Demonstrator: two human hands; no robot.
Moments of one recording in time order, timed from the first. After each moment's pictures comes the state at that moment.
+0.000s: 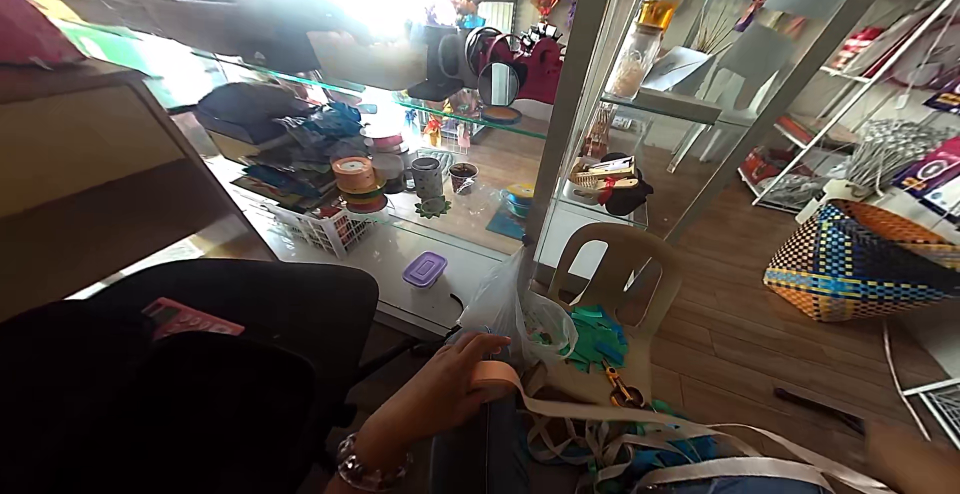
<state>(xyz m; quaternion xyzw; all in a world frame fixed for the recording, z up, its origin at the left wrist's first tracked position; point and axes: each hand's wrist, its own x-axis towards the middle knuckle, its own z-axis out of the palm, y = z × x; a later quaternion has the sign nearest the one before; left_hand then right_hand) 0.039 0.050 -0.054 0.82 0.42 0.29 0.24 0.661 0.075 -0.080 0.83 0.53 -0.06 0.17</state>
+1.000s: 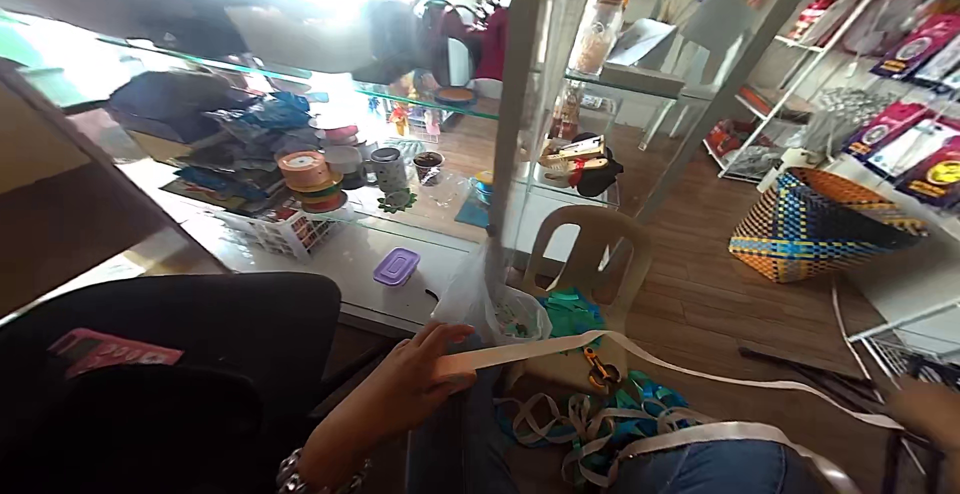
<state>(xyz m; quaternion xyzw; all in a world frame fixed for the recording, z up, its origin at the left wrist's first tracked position) 0.035 0.057 -0.043 0.83 0.44 0.26 0.22 0.719 0.066 -0.047 0.86 0.48 -0.08 0.14</state>
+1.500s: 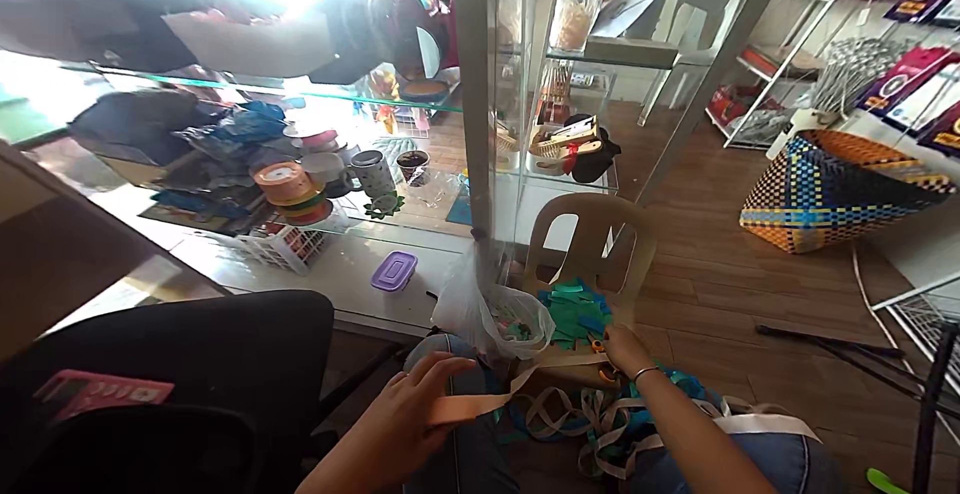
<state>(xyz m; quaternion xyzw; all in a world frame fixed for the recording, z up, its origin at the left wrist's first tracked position) 0.041 0.048 -0.052 0.85 0.44 0.24 0.17 0.430 0.194 -0.209 0.74 0.60 -0.29 0.05</state>
